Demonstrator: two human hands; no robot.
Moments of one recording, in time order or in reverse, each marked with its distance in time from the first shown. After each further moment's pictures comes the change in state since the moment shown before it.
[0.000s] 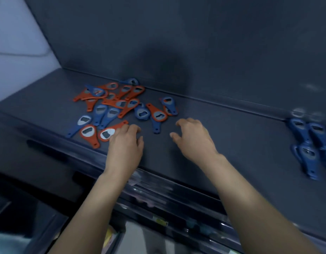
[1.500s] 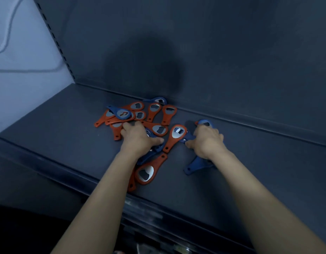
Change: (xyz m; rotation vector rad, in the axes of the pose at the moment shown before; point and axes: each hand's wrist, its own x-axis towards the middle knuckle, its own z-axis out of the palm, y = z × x) left_hand 0.152 -0.095 0.008 -0.188 -0.326 -0.323; right_hand 0.135 -0.050 0.042 0.002 -0.173 0.376
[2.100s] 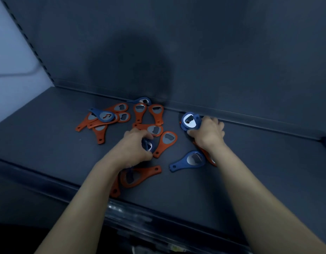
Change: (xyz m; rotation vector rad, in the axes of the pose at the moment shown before) left_hand -0.015 0.001 0.001 0.040 -0.238 0.358; right_hand 0.023 0.038 -0.004 0.205 0.220 0.170
